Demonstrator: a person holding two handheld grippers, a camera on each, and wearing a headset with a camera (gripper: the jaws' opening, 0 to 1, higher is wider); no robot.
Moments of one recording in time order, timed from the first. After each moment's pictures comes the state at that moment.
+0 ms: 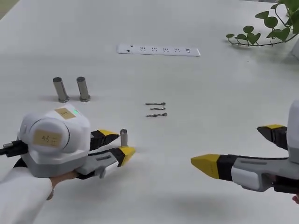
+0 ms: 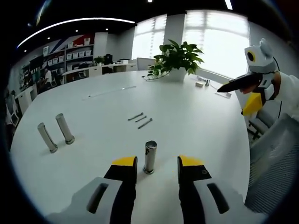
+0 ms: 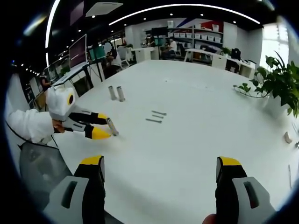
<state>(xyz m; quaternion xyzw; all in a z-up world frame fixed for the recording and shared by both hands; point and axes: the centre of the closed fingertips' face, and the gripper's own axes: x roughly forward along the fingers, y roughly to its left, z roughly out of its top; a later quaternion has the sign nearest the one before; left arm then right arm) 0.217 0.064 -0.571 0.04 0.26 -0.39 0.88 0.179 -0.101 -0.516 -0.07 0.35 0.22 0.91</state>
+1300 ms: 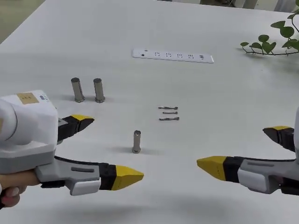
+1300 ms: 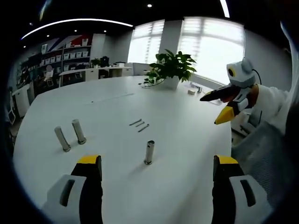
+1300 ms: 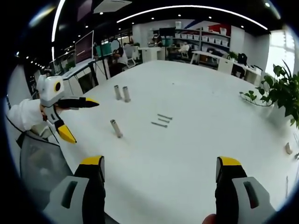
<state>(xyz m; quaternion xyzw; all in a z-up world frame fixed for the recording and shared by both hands) 0.186 0.103 -0.527 0.02 0.25 -0.41 0.88 0.186 -0.086 -0.510 -0.09 0.34 0.25 0.90</state>
